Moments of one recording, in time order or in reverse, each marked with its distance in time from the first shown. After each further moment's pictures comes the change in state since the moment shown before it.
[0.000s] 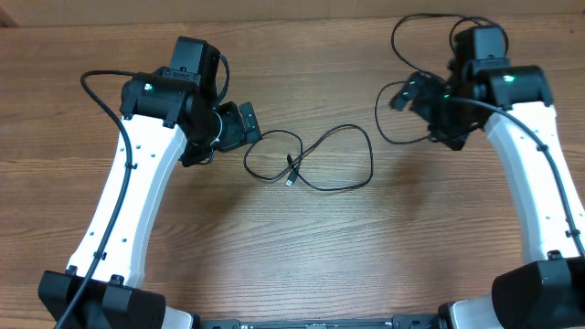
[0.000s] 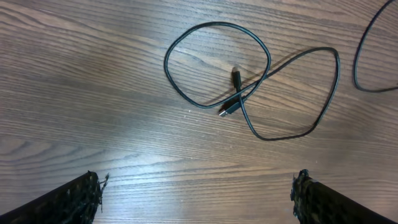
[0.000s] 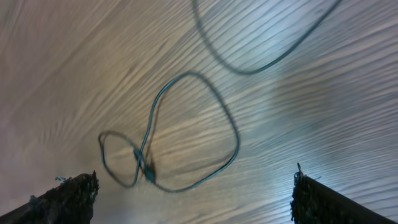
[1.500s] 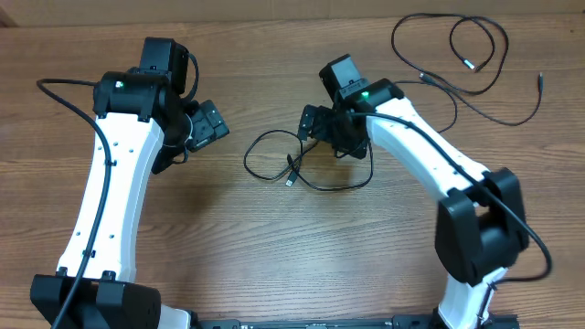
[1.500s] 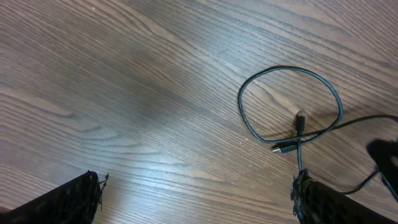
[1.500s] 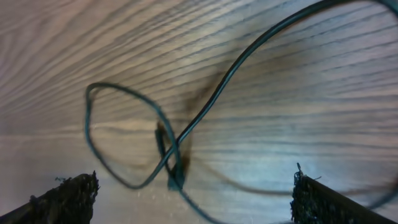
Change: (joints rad) left arm 0.116 0.000 0.000 -0.063 -0.173 -0.106; right arm 0.375 0.339 -0.028 0.284 0.026 0.089
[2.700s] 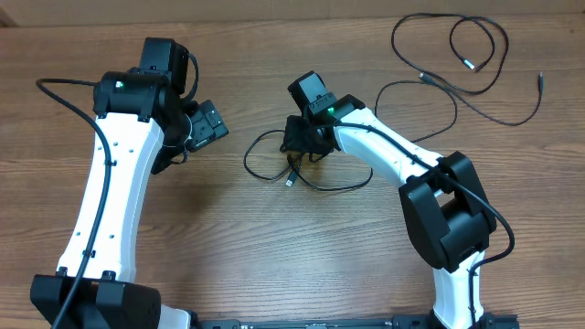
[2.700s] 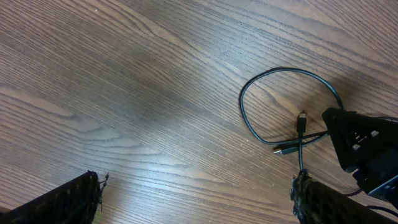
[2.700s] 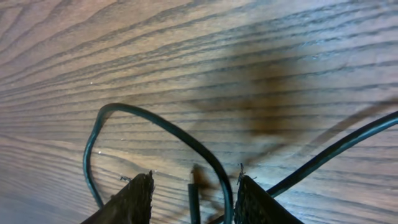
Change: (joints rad) left arm 0.000 0.000 0.000 0.002 -0.006 0.000; right arm 0.092 0.119 -0.005 0.233 0.050 -0.097
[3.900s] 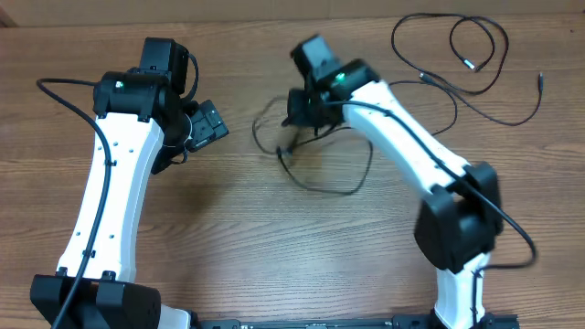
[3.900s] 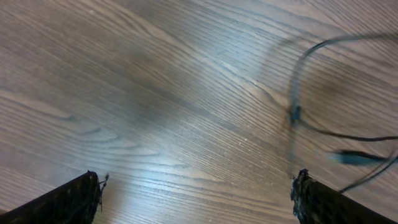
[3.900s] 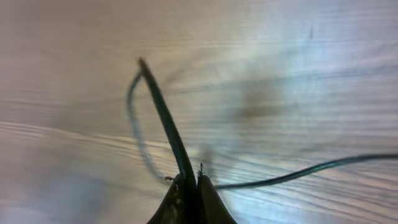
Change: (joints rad) left arm 0.000 0.000 0.000 0.009 0.019 0.027; right arm -0.027 -0.058 0.358 -0.347 0.022 -0.075
